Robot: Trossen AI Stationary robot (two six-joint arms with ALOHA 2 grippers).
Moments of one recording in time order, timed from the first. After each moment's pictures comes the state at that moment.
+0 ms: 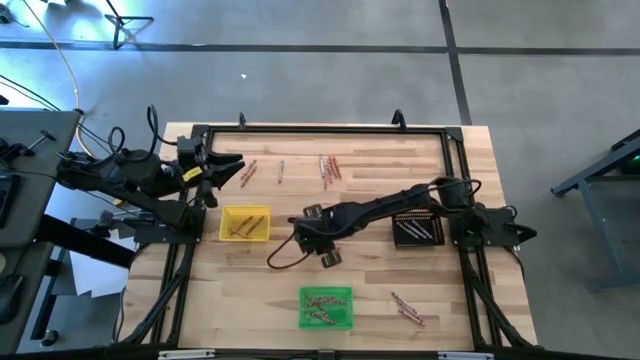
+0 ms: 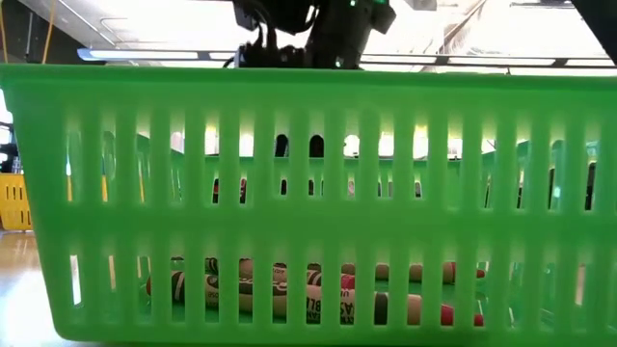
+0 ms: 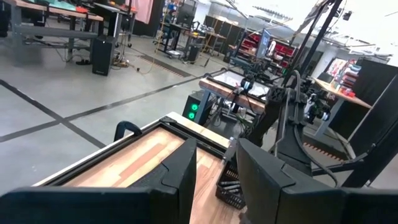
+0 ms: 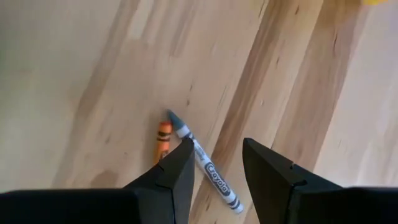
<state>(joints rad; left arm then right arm) -0.28 0.65 0.93 -0.32 -0.67 -0.35 0.15 2.16 1.70 -0.72 0.08 -0.28</state>
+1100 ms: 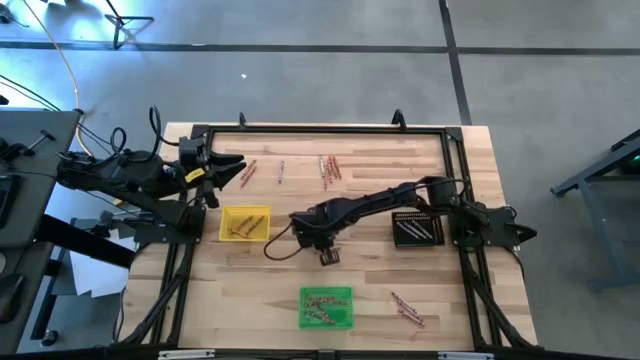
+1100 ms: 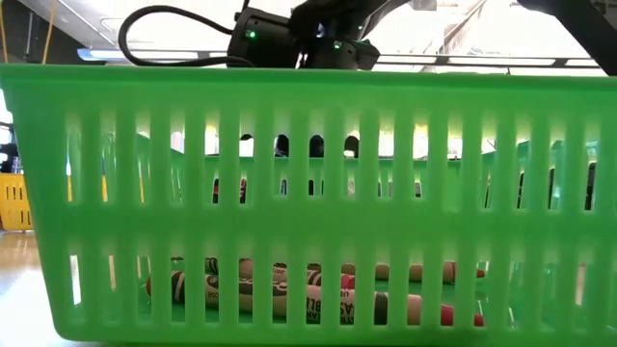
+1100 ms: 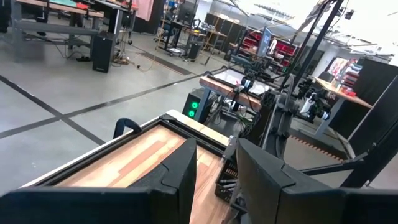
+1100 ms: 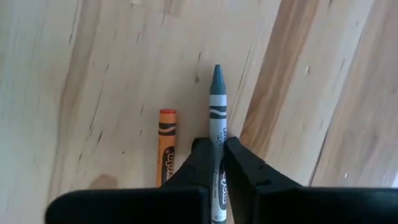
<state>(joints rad) -0.28 0.66 0.93 -0.32 -0.67 -0.36 0.08 2.28 1.73 -0.76 -0.08 -0.18</state>
